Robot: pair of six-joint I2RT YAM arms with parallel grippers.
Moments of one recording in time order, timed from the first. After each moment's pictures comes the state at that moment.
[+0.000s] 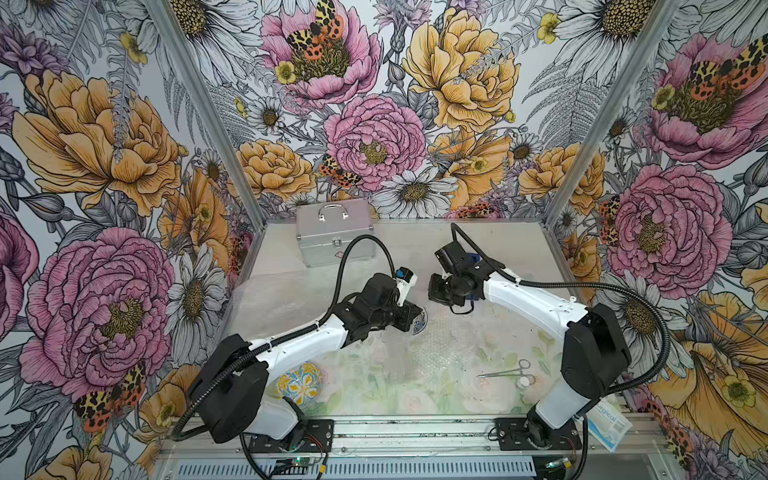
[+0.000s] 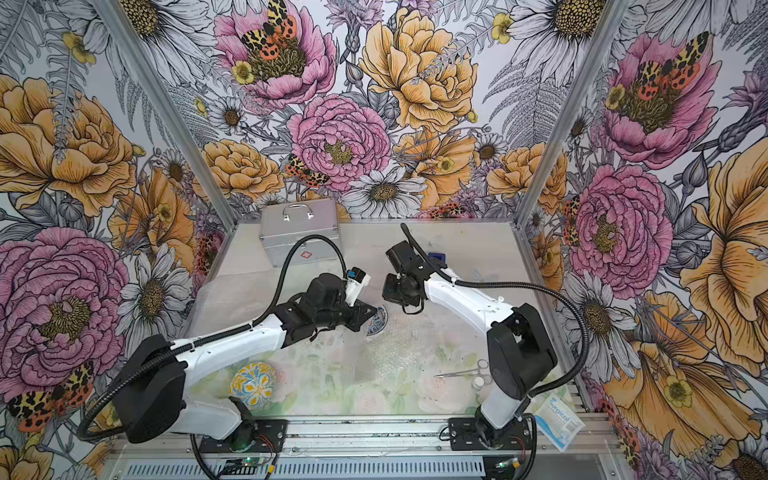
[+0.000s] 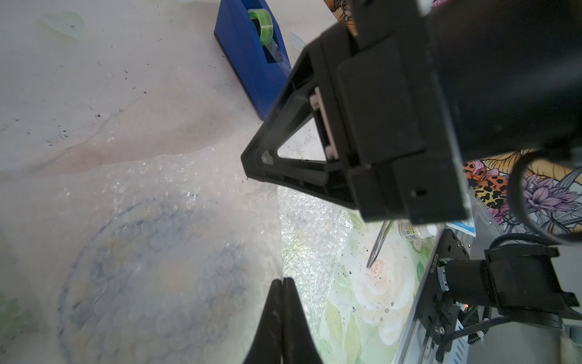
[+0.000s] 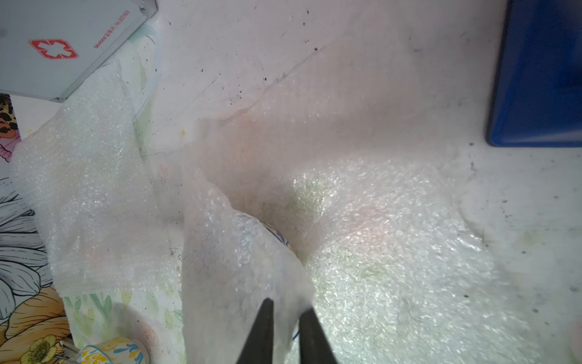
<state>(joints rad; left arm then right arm) -0.78 1.43 0.88 -0.14 0.26 -0.39 0.58 1.66 1.30 -0.74 -0.14 0.78</state>
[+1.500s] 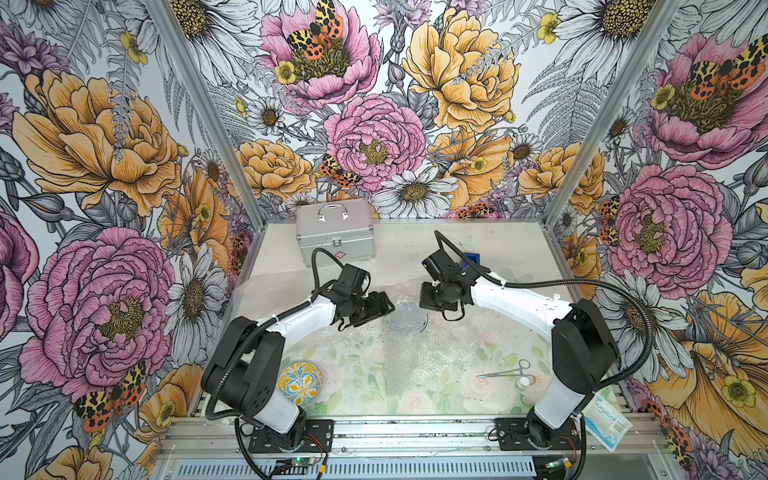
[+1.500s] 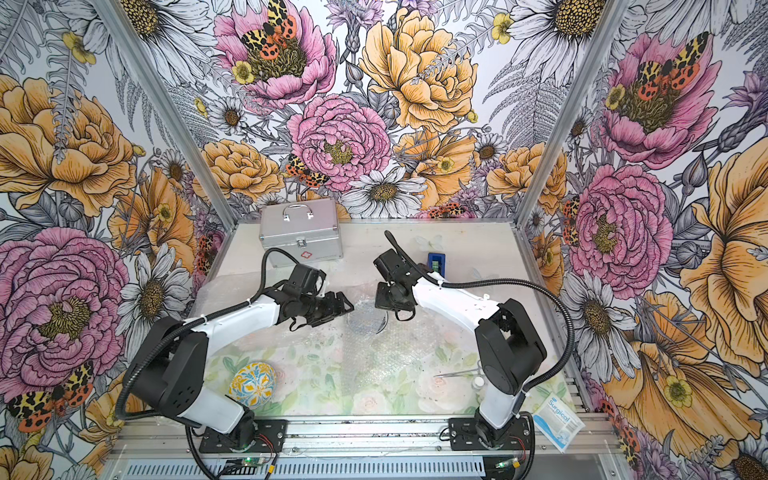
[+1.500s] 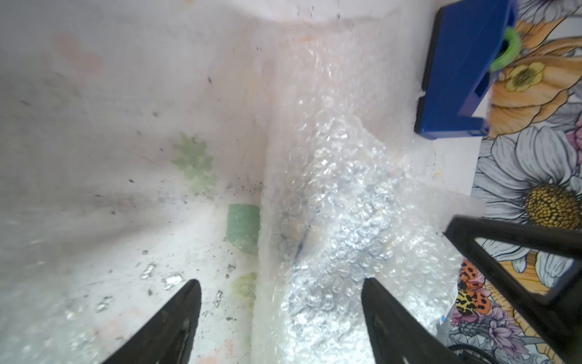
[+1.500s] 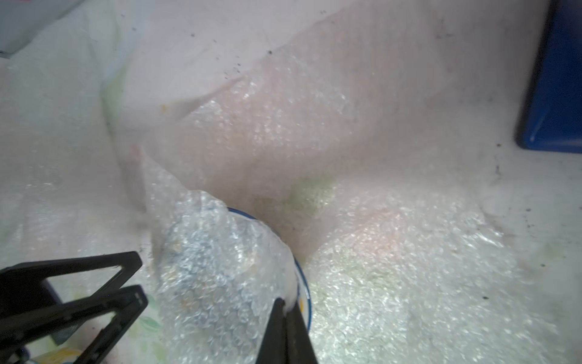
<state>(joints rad) -0.44 1.52 0.86 -0.34 0.36 -0.74 0.67 1.72 1.33 -0.72 -0.07 0.73</state>
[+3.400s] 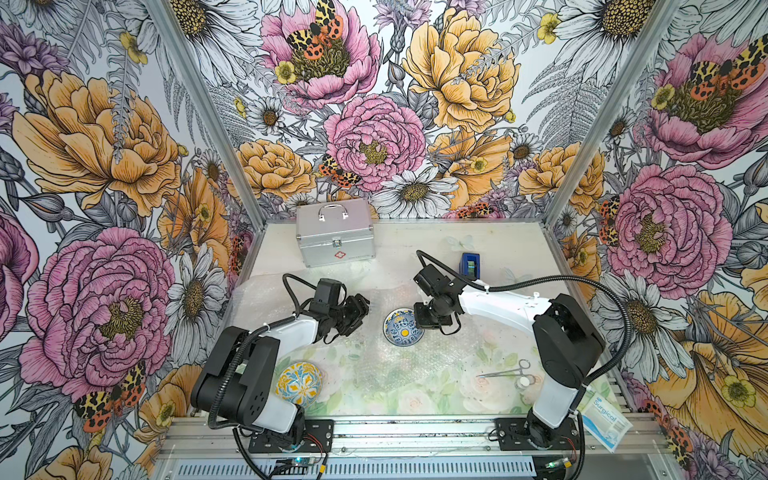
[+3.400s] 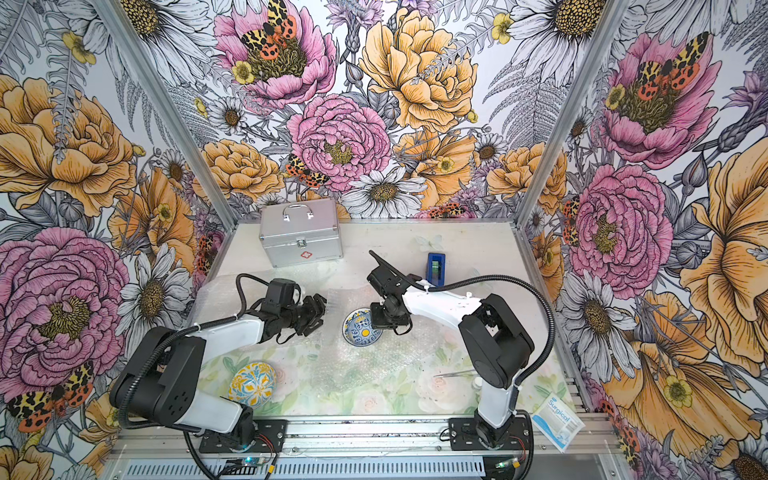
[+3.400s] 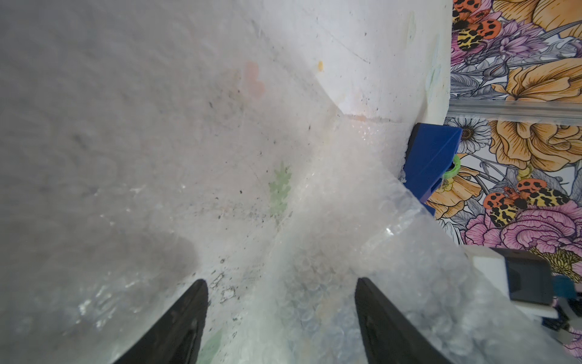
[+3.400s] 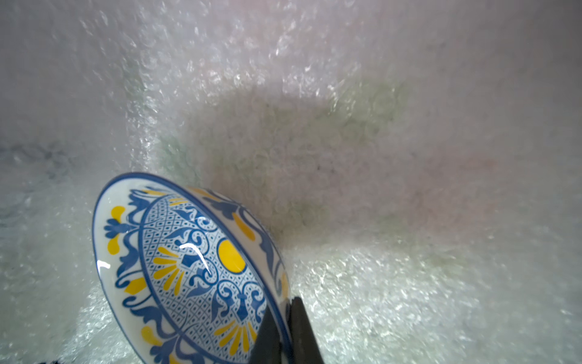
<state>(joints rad) -0.31 1.48 0.61 -0.02 0.43 -1.03 0.69 1.79 1.23 -0.72 -0.19 0.60</state>
